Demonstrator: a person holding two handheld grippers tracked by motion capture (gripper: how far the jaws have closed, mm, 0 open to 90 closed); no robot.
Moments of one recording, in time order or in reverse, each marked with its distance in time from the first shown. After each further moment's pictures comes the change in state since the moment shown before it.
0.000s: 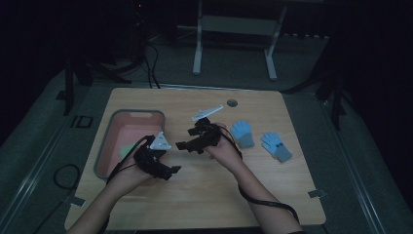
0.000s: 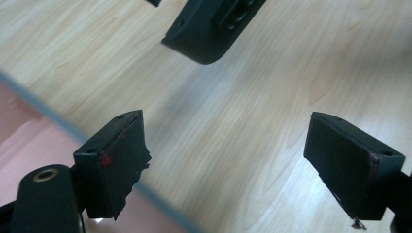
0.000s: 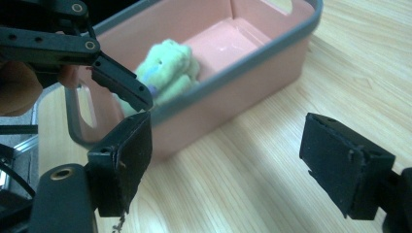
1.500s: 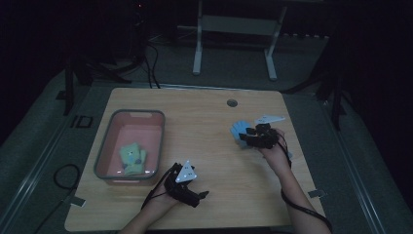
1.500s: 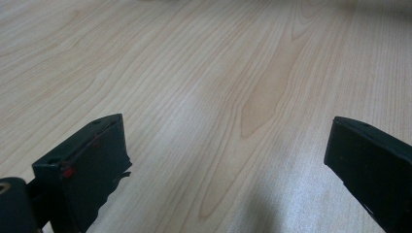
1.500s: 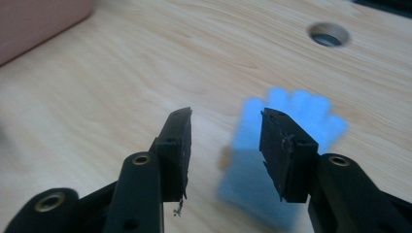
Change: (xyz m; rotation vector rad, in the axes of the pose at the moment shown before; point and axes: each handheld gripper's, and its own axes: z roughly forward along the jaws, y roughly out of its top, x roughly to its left) left arm -0.069 -0.034 0.092 -0.190 -0.083 -0.006; right arm -0.108 -0.110 -0.105 -0.072 -0.433 0.089
